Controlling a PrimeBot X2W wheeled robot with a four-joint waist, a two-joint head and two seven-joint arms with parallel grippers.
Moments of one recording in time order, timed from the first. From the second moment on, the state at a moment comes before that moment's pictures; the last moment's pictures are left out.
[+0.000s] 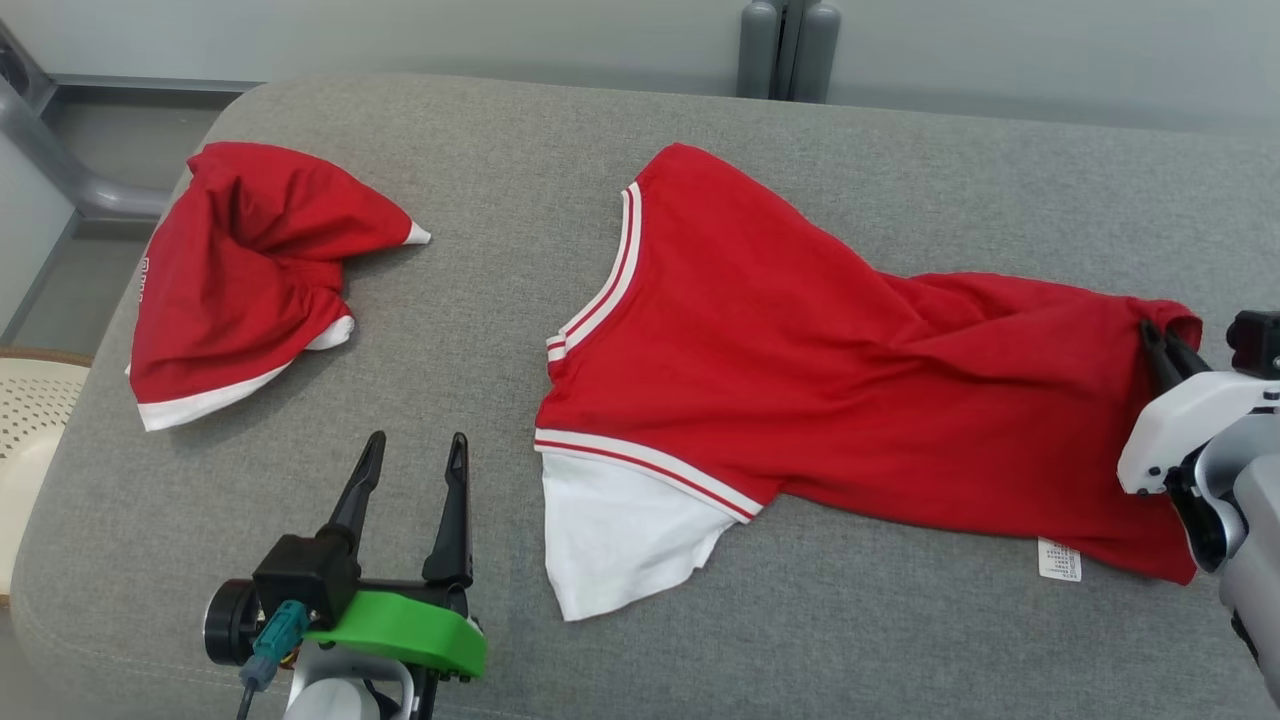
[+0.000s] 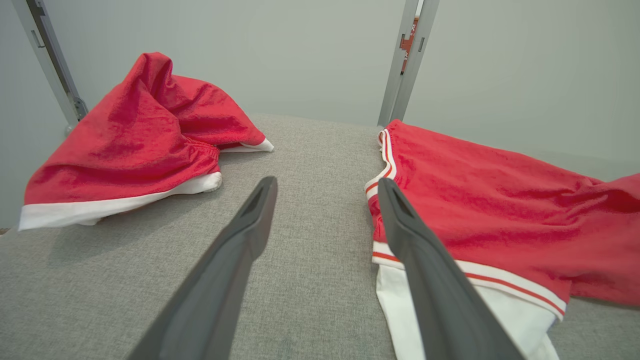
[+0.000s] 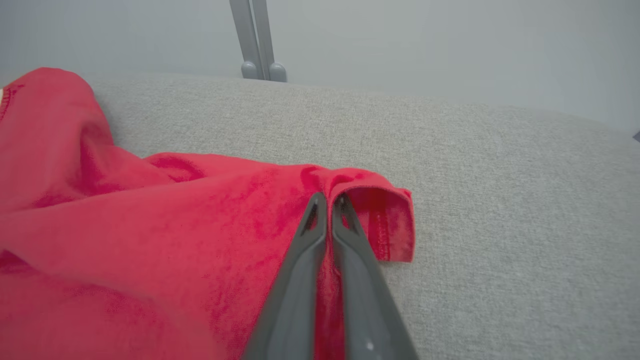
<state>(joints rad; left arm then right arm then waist) -0.10 0.05 -0.18 0.24 -0.24 -0.06 -0.26 -0.61 -0.45 0.34 0.93 0.56 0.13 -0.23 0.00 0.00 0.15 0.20</state>
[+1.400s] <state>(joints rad) -0.02 0.05 -0.09 0.23 -0.21 -0.07 -0.26 0.09 -0.21 -0.03 0.23 0.35 0.13 -0.26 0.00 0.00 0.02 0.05</state>
